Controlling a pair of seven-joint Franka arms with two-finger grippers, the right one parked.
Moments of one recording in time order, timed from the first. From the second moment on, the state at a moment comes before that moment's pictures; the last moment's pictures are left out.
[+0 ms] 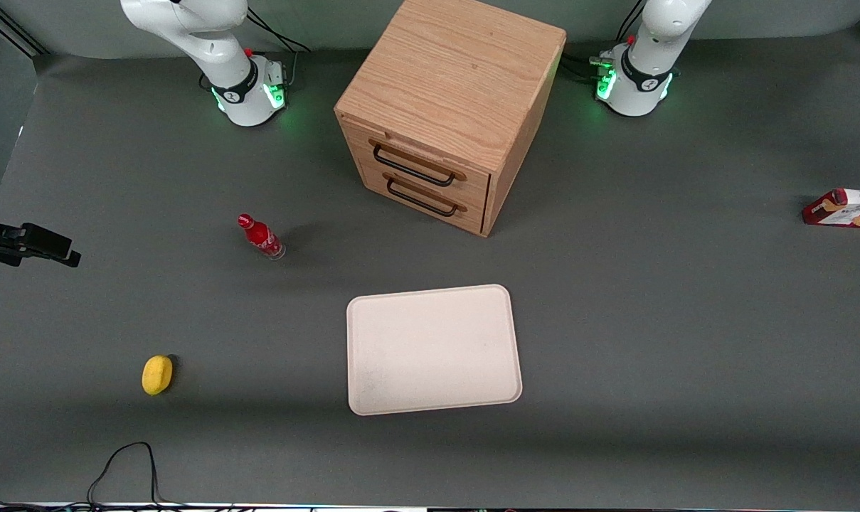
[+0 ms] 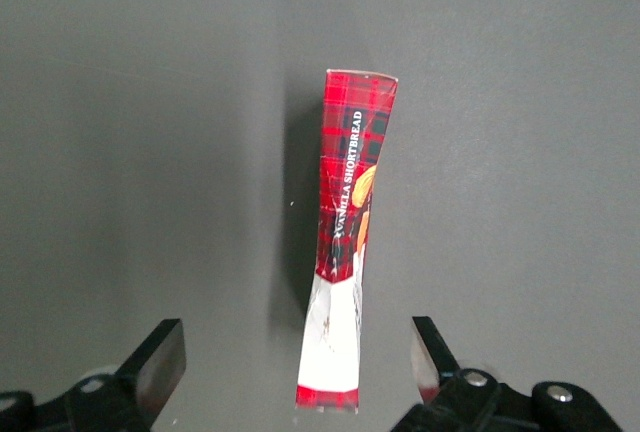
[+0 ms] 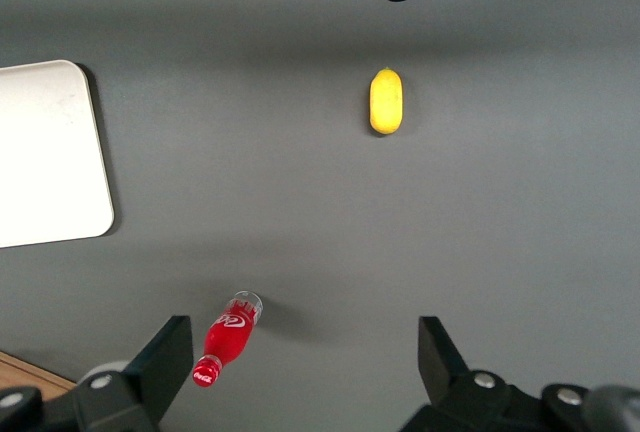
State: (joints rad) arm 0.94 0.21 -0.04 -2.05 0.04 2.28 -0.70
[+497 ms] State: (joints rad) arm 0.94 0.36 -0.04 -2.06 0.04 2.44 -0.69
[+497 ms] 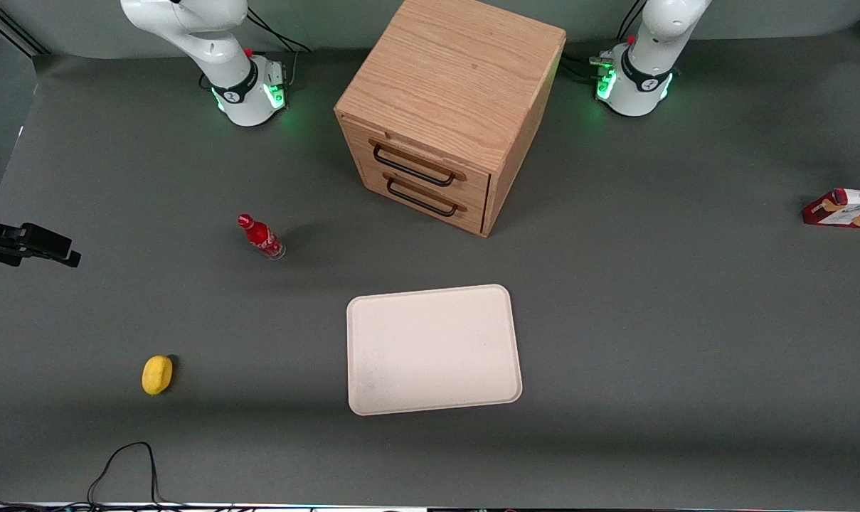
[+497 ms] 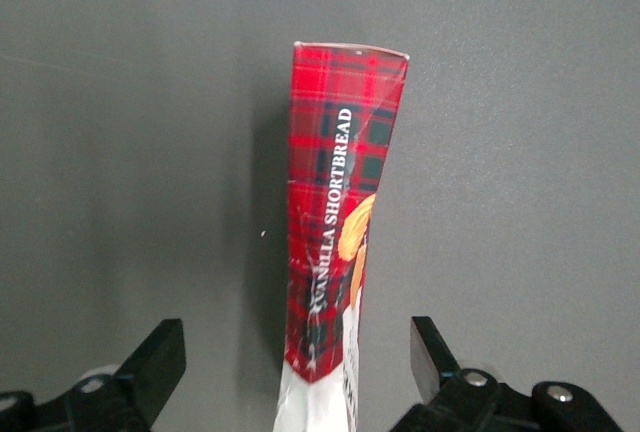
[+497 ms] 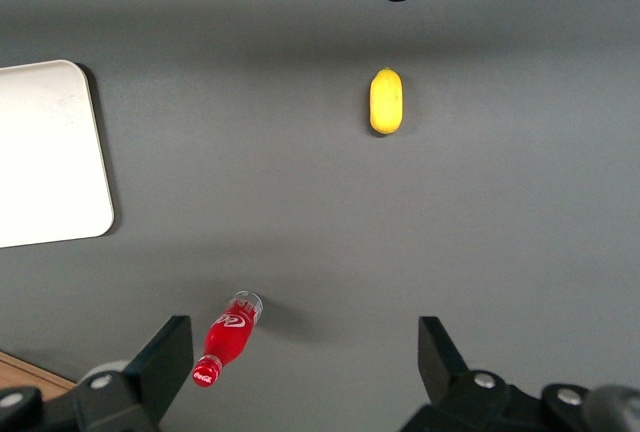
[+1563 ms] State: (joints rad) arm 0.93 0.40 -0.05 -2.05 0.04 2.48 -0.66
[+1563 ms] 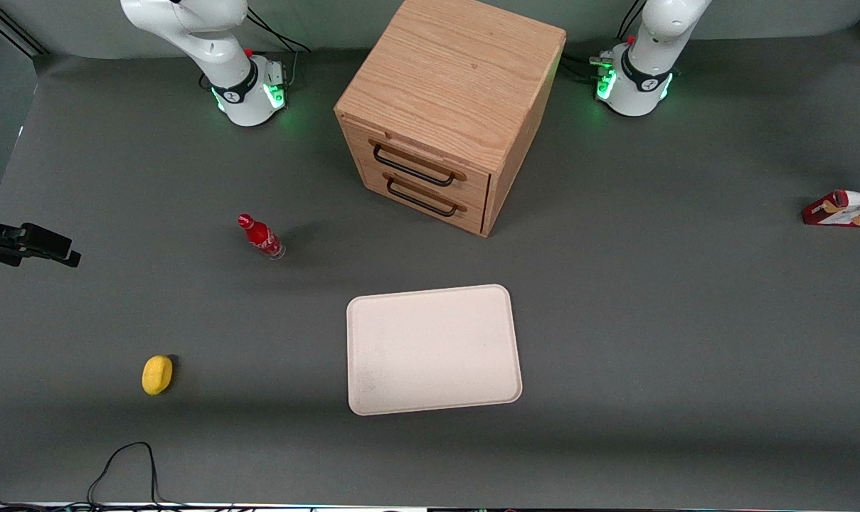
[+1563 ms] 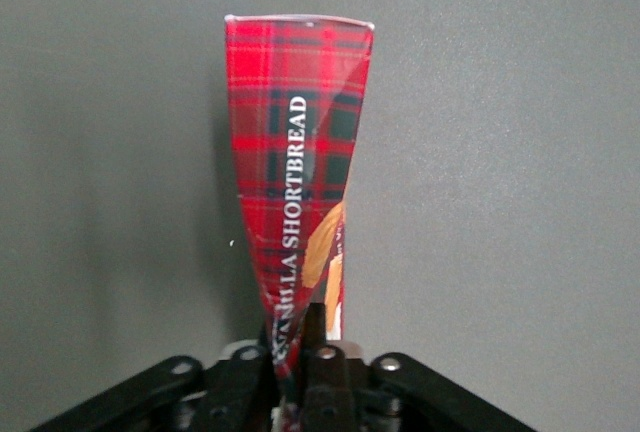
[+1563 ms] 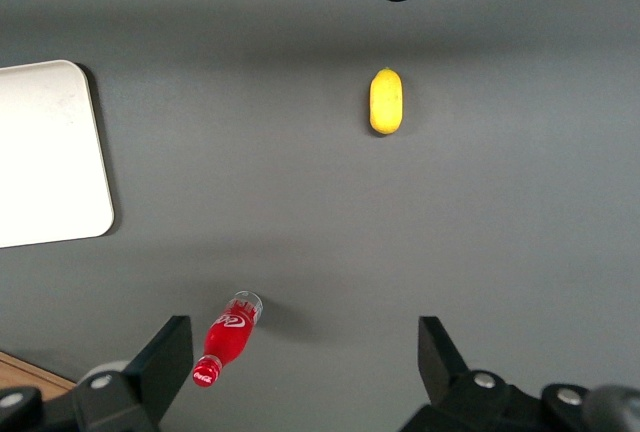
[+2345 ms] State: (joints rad) arm 0.90 0.27 -0.05 -1.78 0.05 2.03 -0.66
